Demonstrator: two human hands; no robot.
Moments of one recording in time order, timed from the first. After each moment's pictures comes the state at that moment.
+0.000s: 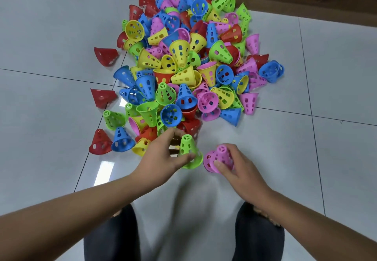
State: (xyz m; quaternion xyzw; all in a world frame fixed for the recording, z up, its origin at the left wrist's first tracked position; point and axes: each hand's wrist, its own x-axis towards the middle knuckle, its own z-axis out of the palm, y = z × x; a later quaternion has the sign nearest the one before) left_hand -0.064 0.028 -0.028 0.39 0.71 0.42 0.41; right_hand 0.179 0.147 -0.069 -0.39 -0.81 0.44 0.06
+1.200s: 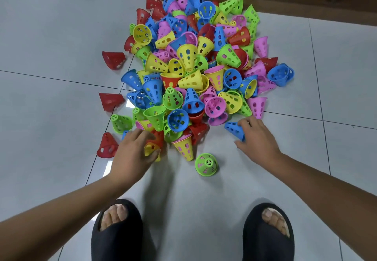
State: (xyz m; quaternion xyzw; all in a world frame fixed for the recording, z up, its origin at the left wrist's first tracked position) left_hand -0.153 -0.010 -0.079 0.50 0.83 0.21 0.12; right_hand 0.145 0.258 -0.102 -0.40 -0.91 0.12 -0.04
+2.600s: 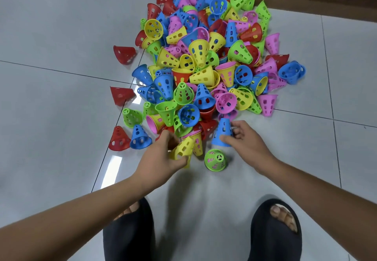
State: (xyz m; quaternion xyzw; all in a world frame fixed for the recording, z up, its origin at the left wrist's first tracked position) left_hand -0.106 -0.011 -0.044 0.40 0.79 0.32 0.34; right_hand 0.101 0.193 -0.072 -0.49 -0.65 0.58 0.09
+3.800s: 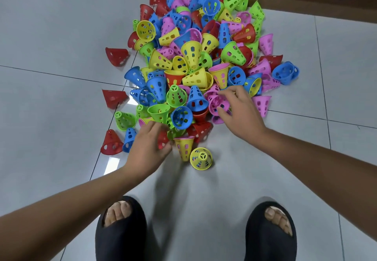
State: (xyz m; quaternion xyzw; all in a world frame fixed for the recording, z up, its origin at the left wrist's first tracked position) left_hand -0.136 0.015 -0.073 0.48 0.81 0.28 0.17; right_hand 0.059 0.264 -0.053 -0.35 -0.91 0.21 0.12
